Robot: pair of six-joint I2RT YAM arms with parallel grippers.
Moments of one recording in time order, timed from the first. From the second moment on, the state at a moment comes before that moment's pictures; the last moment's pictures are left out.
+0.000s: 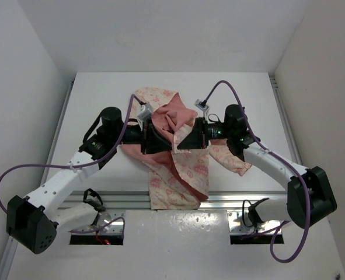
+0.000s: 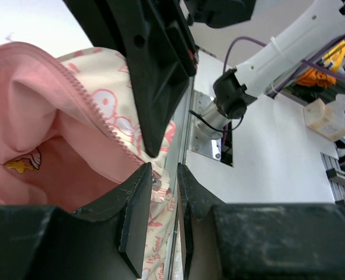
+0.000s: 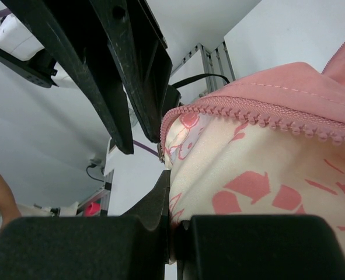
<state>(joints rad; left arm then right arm) -0.48 1.07 0.87 0.05 0.97 -0.28 0.45 1.33 0.76 0.44 -1.13 0.72</state>
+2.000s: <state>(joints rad) -0.53 1.16 0.97 -0.01 1.02 -0.25 0.48 1.27 0.81 0.24 -1.13 0.48</state>
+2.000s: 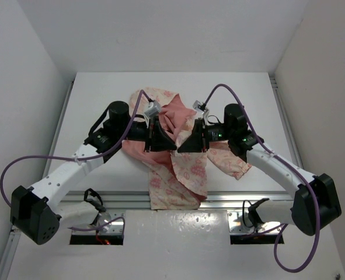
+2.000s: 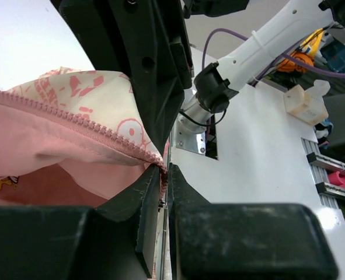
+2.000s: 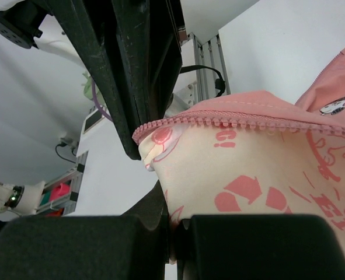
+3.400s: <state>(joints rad) -0.60 1.29 0.94 0.23 0.90 -0.53 0.33 1.15 0.80 0.24 -1.13 0.61</state>
